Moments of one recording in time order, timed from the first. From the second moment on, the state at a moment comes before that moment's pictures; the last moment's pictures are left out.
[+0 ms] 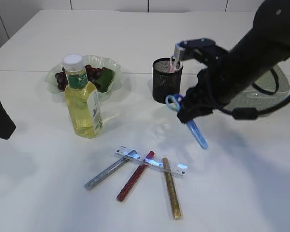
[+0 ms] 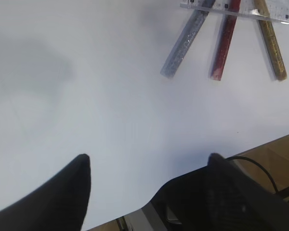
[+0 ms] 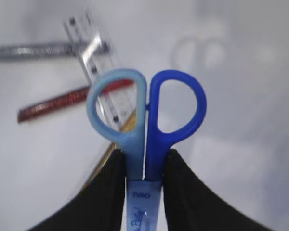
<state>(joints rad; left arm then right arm) -0.22 1.32 -1.07 -0.29 1.16 0.11 0.32 1.77 -1.24 0.47 0.81 -0.64</state>
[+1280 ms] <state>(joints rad) -0.22 1.32 -1.07 -0.29 1.18 0.11 0.20 2.20 -1.78 1.56 0.50 -1.73</state>
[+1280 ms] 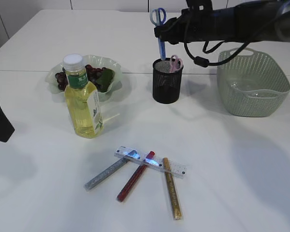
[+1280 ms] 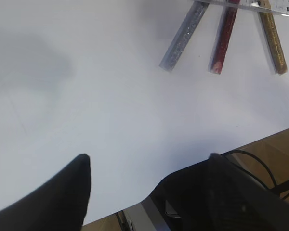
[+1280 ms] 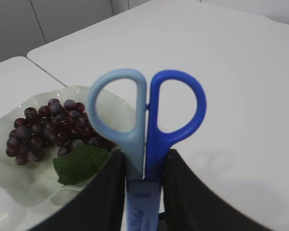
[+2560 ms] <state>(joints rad) -0.22 1.32 -1.07 -0.29 1.18 0.11 0.21 2.00 -1.78 0.78 0.68 -0.80</state>
